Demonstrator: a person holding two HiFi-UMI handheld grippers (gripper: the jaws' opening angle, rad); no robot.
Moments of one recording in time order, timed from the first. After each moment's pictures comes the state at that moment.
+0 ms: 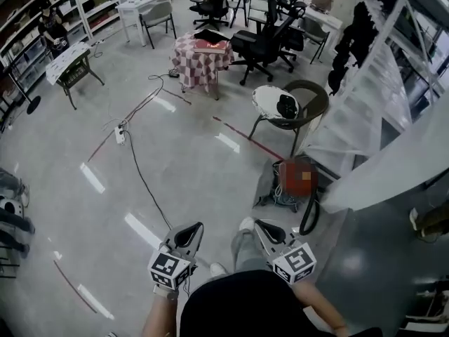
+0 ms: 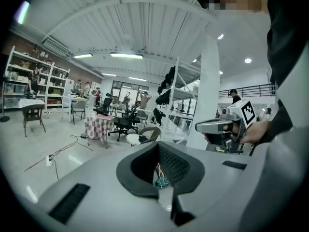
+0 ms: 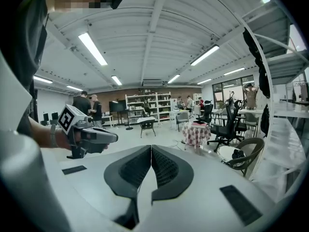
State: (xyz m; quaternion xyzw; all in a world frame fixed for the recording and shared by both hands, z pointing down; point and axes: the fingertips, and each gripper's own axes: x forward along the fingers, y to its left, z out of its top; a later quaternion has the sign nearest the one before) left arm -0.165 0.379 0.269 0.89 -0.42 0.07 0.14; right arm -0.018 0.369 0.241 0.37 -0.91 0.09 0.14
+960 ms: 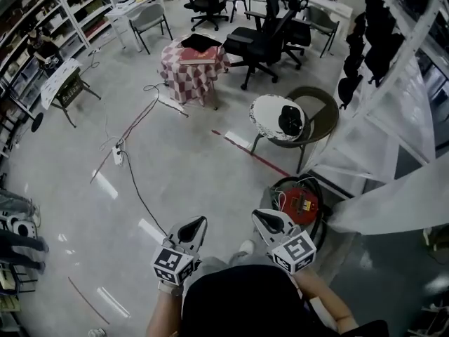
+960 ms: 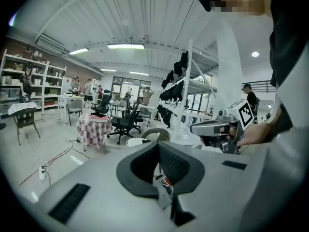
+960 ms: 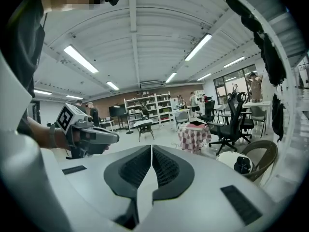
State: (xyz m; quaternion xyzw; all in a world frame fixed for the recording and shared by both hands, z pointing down) left arm -0.061 0.102 0.269 0.88 -0.43 0.11 0.14; right arm 0.071 0.083 0.257 0.34 -0.92 0.13 0.11
